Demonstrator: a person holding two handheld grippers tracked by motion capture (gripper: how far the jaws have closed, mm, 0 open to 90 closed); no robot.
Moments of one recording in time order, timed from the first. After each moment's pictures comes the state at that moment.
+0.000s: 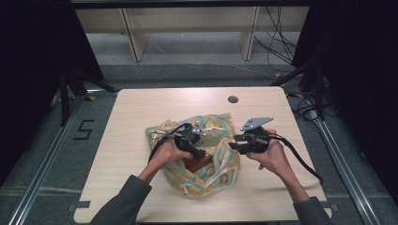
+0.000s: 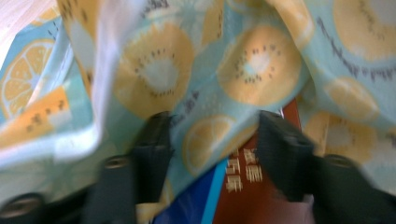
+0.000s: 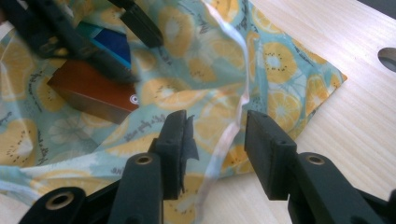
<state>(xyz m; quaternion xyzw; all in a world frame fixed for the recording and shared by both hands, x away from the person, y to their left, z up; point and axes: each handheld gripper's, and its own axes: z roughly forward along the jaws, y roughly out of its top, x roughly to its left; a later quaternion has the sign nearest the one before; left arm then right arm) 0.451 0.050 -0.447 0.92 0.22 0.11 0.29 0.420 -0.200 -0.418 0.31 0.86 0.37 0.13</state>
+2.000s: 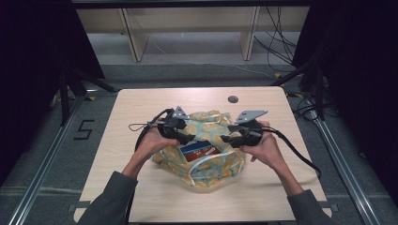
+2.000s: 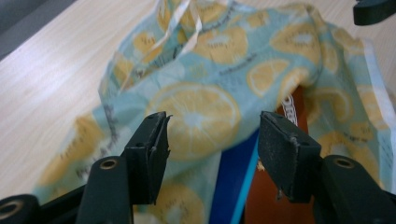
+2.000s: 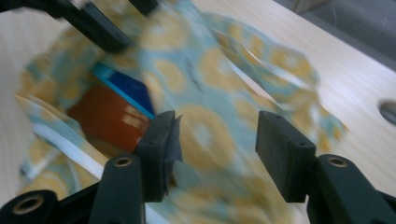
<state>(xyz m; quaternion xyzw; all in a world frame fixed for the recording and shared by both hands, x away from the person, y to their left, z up) 0.450 0.094 -0.399 0.89 0.28 0.14 0.33 0.435 -0.179 -0.403 0.27 0.86 0.40 0.15</state>
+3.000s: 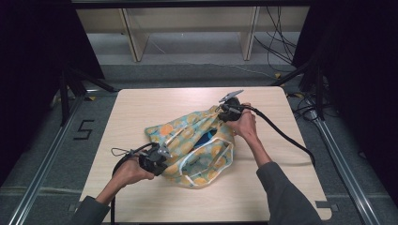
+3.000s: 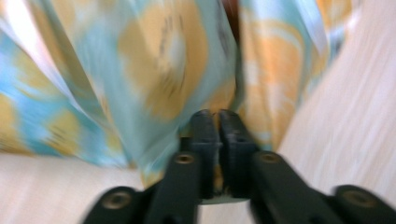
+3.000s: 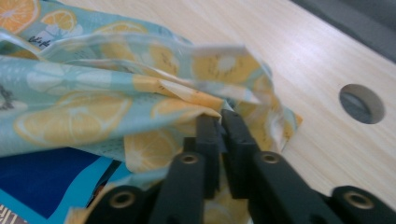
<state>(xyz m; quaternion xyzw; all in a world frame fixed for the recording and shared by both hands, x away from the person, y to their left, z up) 0.390 0.145 -0.445 0.95 0.22 0.09 0.21 0.539 -0.147 -0.433 0.37 0.86 0.32 0.17</state>
